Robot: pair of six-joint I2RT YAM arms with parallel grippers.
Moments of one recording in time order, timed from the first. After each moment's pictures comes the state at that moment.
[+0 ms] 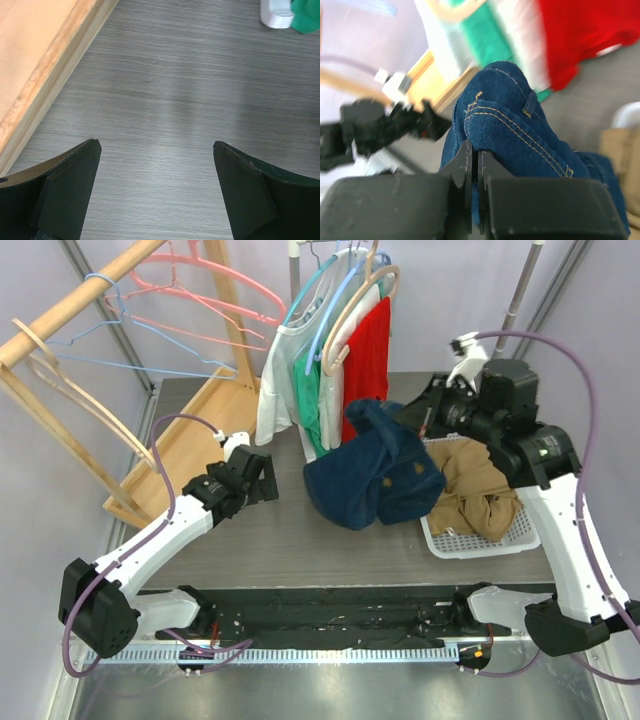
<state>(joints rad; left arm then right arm) -0.58 1.20 0.94 -0.63 -0.44 -0.60 0.34 1.19 1.70 -0.83 -0.29 0.41</state>
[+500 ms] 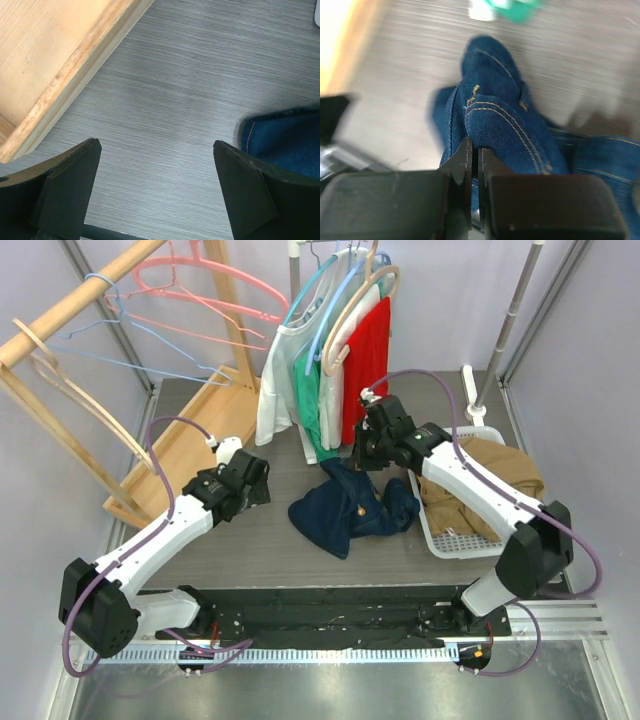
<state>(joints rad) -0.58 1.20 0.94 -0.74 -0.56 -0.67 0.59 1.50 1.38 -0.65 -0.09 0.48</state>
